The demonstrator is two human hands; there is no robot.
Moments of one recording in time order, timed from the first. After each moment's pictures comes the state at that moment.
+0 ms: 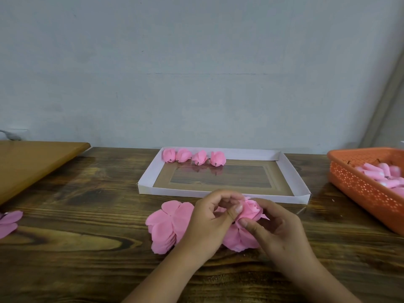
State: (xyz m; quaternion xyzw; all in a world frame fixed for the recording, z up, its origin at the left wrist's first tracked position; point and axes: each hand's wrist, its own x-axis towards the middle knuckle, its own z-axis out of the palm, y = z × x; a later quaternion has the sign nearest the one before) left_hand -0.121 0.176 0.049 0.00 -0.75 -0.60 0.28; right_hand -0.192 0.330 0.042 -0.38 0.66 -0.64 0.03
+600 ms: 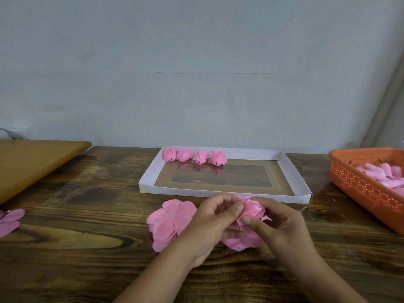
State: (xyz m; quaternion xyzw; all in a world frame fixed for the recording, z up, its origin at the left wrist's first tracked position) left_hand -0.120 0.177 0.054 0.06 -0.60 -0.79 0.09; right_hand -0.192 0.329 0.050 -0.38 0.64 -0.67 0.05
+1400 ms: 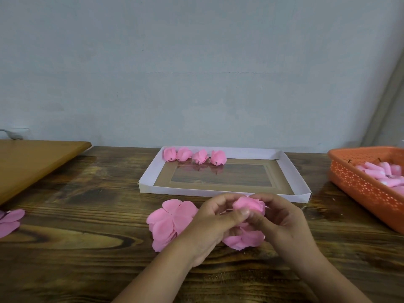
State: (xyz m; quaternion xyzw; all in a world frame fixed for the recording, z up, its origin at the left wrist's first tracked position) left_hand -0.123 0.175 0.051 0.04 -0.60 -0.79 0.07; right_hand -0.194 0.331 0.052 -0.36 0.62 -0.69 0.05
